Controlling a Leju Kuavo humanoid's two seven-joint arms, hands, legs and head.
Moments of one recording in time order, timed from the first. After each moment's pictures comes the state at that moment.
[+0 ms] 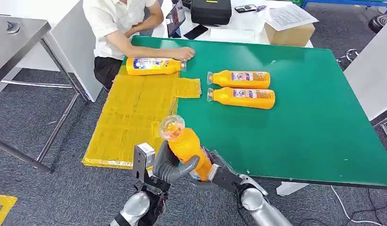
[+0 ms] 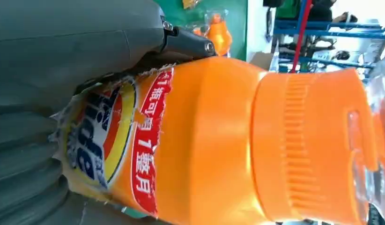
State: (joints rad) left arm -0.16 -0.19 -0.62 -1.25 0.45 0.22 -0.36; right arm -0.21 -0.06 0.58 -1.17 0.28 0.15 -0.55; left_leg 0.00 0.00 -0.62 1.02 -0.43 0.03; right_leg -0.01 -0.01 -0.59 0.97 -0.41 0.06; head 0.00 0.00
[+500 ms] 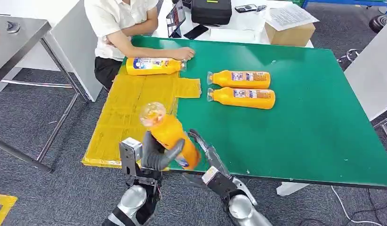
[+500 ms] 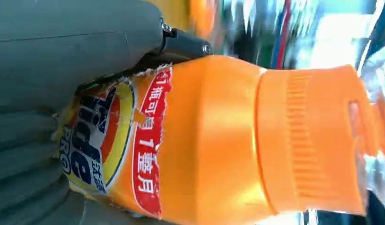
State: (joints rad) left arm -0.20 -0.20 -0.51 -1.25 0.36 0.50 -0.46; right arm -0.11 0.06 0.54 -1.28 0.24 -0.25 -0.62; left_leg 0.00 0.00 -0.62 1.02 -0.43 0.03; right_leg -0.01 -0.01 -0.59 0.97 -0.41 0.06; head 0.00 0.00
